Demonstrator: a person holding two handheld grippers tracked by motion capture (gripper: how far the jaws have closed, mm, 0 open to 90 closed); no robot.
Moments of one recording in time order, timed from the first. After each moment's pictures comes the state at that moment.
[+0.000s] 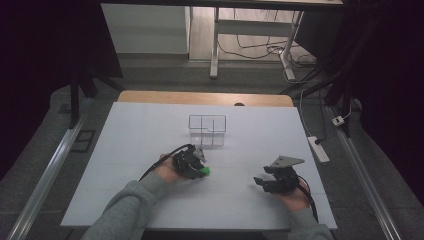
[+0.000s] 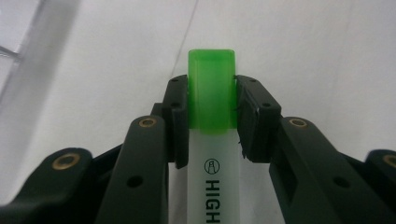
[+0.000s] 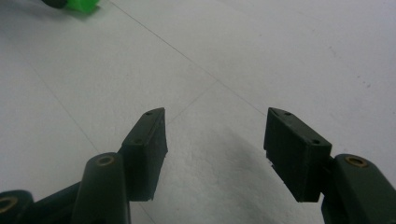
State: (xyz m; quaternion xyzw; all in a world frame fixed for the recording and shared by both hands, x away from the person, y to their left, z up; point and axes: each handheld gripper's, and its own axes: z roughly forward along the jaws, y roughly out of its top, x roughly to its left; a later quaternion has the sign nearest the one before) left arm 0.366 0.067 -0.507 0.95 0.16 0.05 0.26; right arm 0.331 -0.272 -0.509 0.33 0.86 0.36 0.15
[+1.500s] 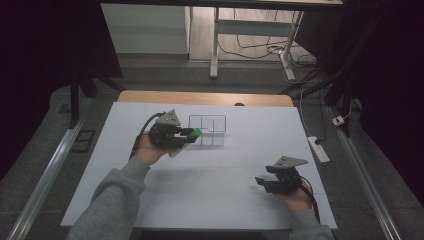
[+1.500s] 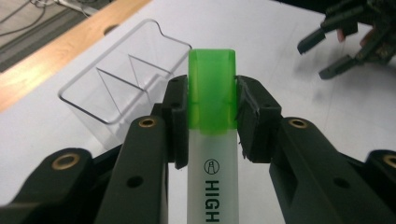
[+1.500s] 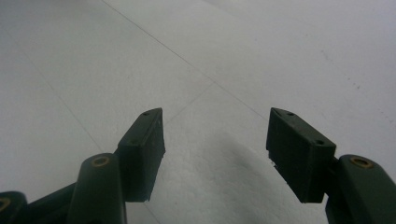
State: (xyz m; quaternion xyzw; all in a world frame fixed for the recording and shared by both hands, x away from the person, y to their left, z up) left arm 0.376 0.130 -0.418 0.85 0.25 0.12 0.45; right arm 0.328 -0.277 -0.506 0.33 0.85 0.37 0.15
